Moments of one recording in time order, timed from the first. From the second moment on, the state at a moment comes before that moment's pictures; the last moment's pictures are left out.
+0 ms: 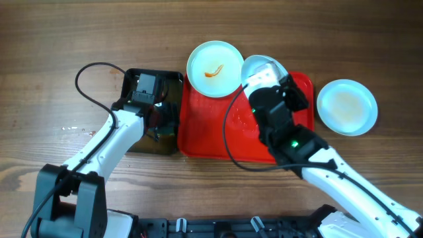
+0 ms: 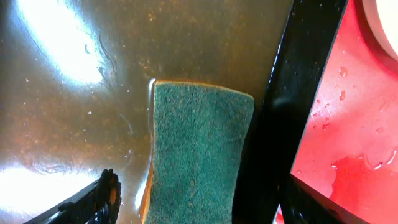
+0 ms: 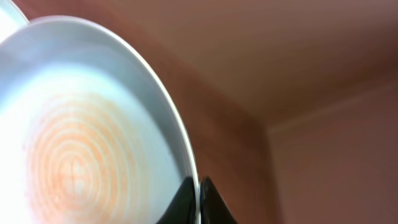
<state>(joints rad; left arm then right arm) -0.26 1.57 0.91 -0.58 0.00 -0.43 0.62 1.26 0.83 -0.20 0.90 -0.33</state>
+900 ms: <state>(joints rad) -0.26 1.57 0.91 -0.58 0.00 -0.43 -0.63 1.48 0.83 -0.33 -0.06 0.41</state>
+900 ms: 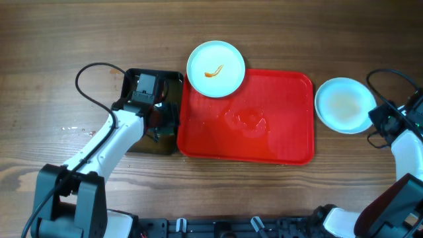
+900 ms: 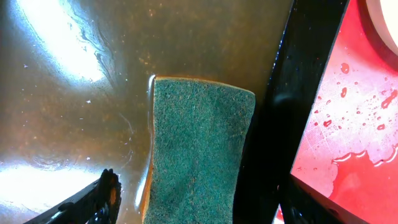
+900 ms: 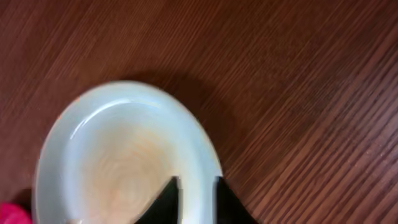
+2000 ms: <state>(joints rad) -0.26 1.57 0.91 -0.58 0.01 -0.44 0.19 2.10 1.59 -0.69 -0.44 0.18</state>
